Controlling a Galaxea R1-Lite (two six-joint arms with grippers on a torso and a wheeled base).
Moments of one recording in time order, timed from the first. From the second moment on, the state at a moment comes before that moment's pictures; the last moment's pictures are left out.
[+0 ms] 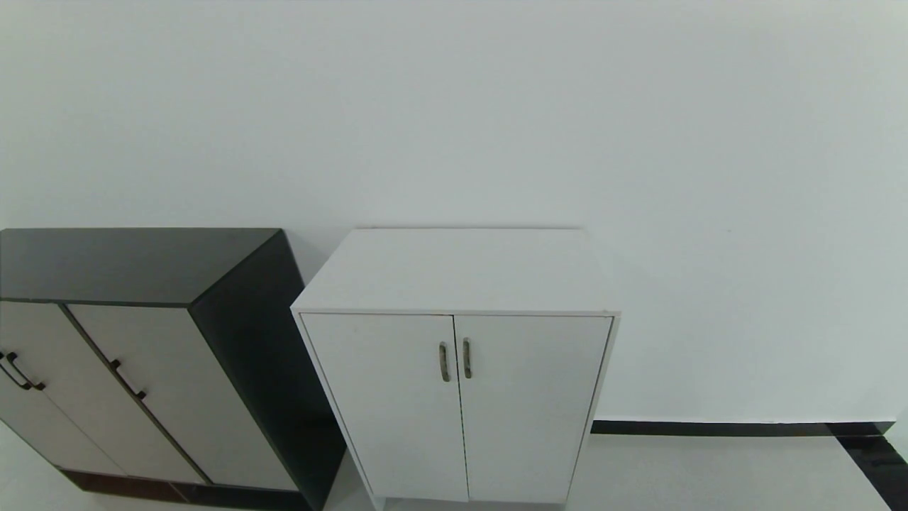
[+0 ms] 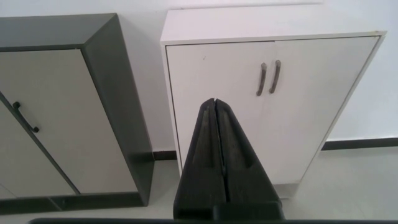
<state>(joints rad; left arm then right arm) 0.00 0.00 0.00 0.00 -0.04 0.03 0.23 0.41 0.00 0.00 -0.01 0.00</state>
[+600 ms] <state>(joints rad) 0.00 0.00 0.00 0.00 -0.04 0.02 0.09 0.10 0.00 0.00 -0.03 -0.01</state>
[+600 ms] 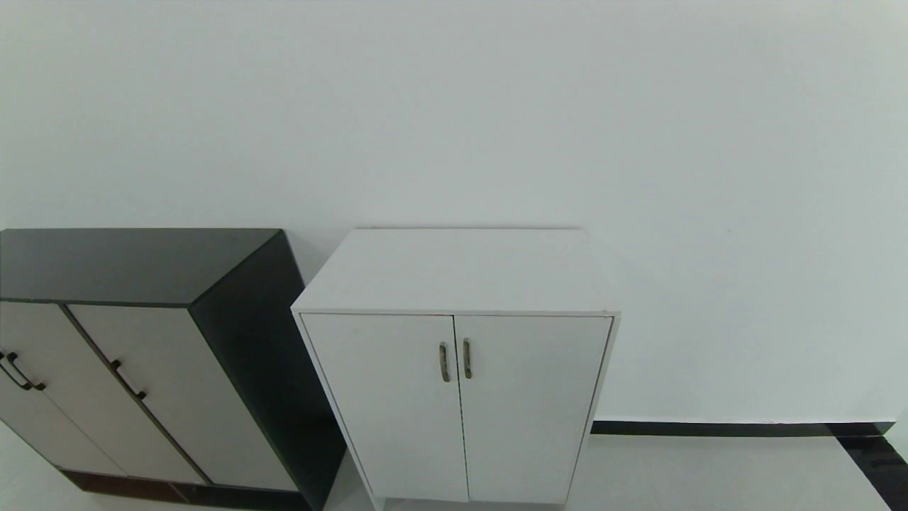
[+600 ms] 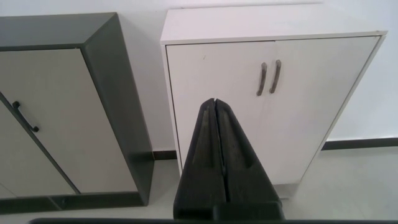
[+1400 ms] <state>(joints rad) 0.00 0.00 0.00 0.00 -0.04 0.03 0.00 0.00 0.00 0.00 -0.03 -0.01</state>
